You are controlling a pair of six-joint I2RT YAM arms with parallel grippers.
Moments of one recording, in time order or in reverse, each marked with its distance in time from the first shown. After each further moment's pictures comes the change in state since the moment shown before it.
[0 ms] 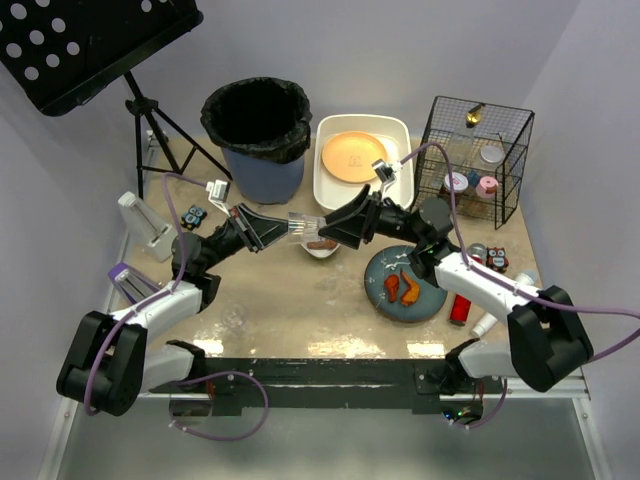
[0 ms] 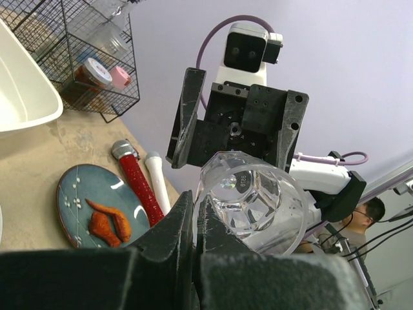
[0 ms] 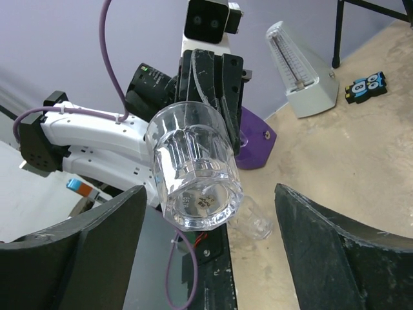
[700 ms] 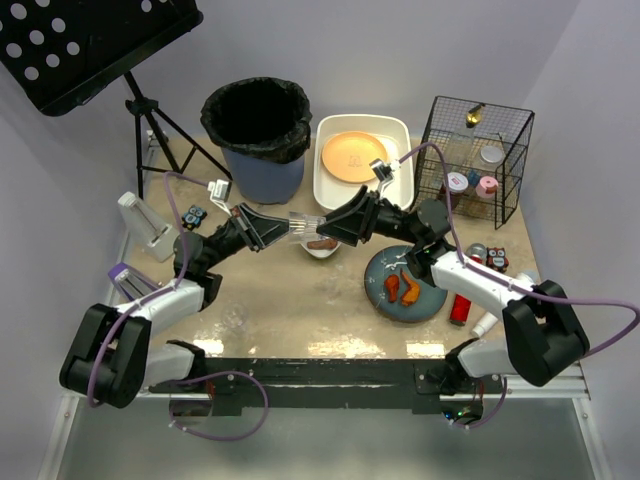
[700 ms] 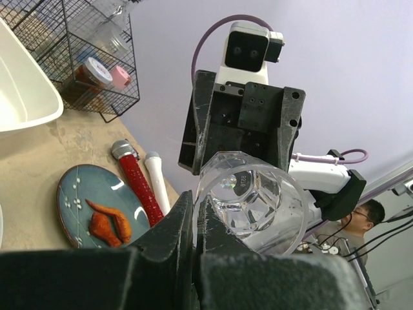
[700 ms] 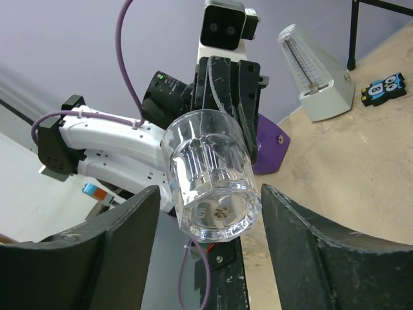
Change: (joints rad) left arm 0.000 0.040 0.000 0.046 0.001 -0.013; right arm 0.017 0.034 0.000 0.084 0.010 0.079
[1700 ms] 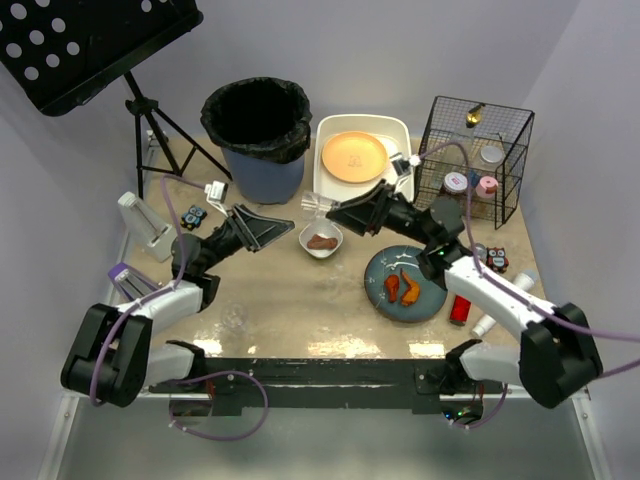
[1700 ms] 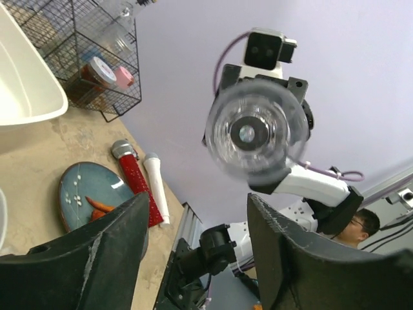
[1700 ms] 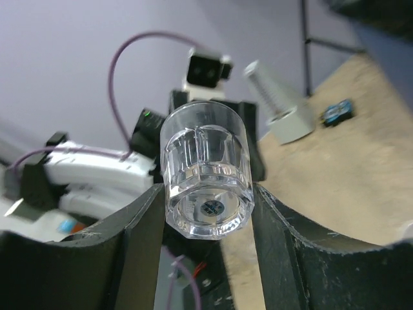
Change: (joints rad) left arm 0.021 0.011 -0.018 0.022 0.005 -0.040; right arm -0.035 -0.098 0.001 -0.133 0.103 -0.036
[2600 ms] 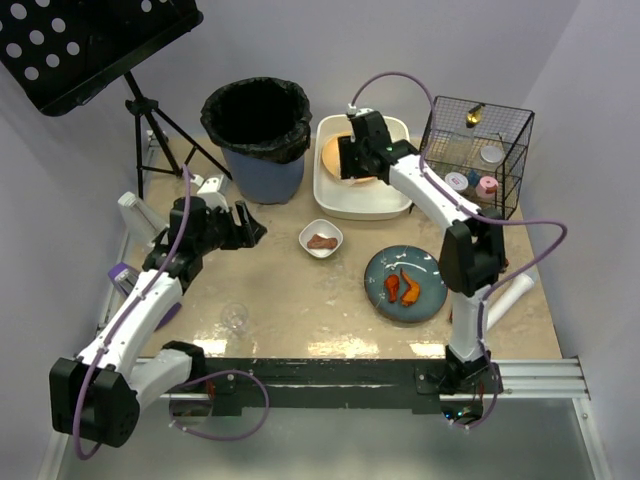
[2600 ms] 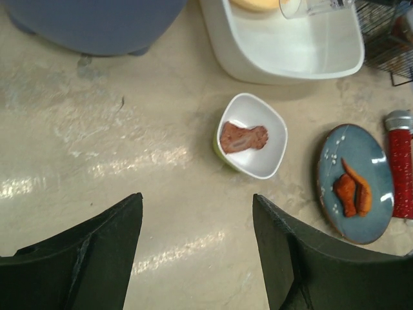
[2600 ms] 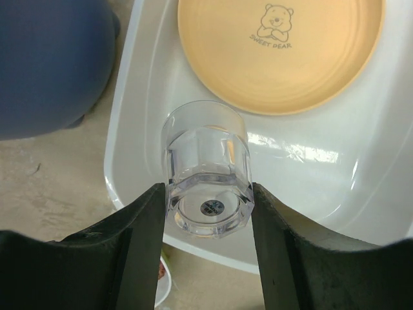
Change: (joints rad) left arm 0.066 -0.215 0.345 -1.421 -0.439 0.907; right arm -0.025 0.708 1.073 -1.351 0.845 -0.724
